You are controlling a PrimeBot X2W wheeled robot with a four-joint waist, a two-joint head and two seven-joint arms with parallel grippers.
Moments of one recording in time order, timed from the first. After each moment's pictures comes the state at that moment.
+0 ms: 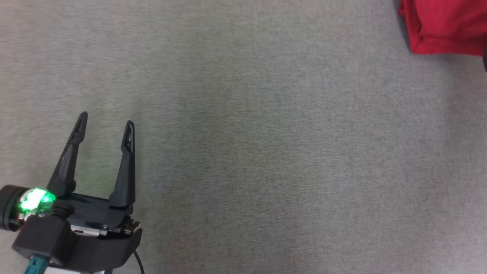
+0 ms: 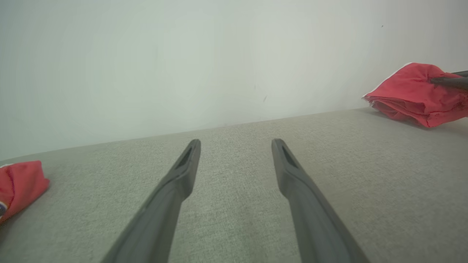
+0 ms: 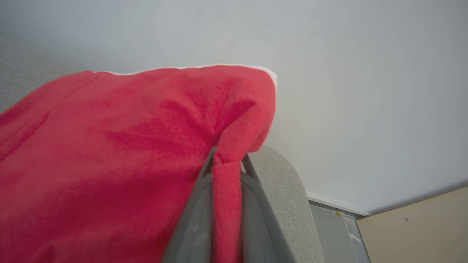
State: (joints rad) left arm -0.21 0.20 -0.07 -0.21 -0.11 -0.13 -0.26; right arm -1.17 -0.54 0.16 0.98 -0.07 0.13 -0.13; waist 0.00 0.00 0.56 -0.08
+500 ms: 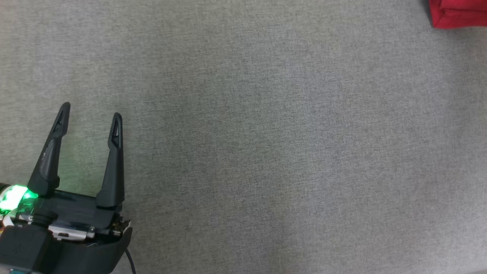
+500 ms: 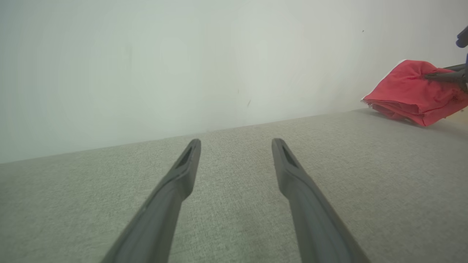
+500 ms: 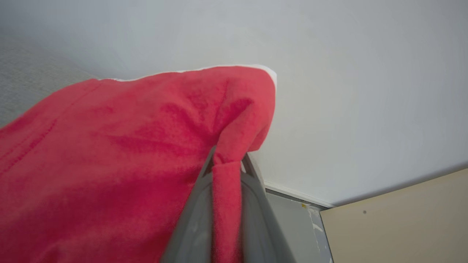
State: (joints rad) left arm -0.21 0.23 -0.05 -0.31 -0.11 -0.13 -0.26; right arm -1.23 -0.60 0.19 0.90 -0.07 0.13 -0.07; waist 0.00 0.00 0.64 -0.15
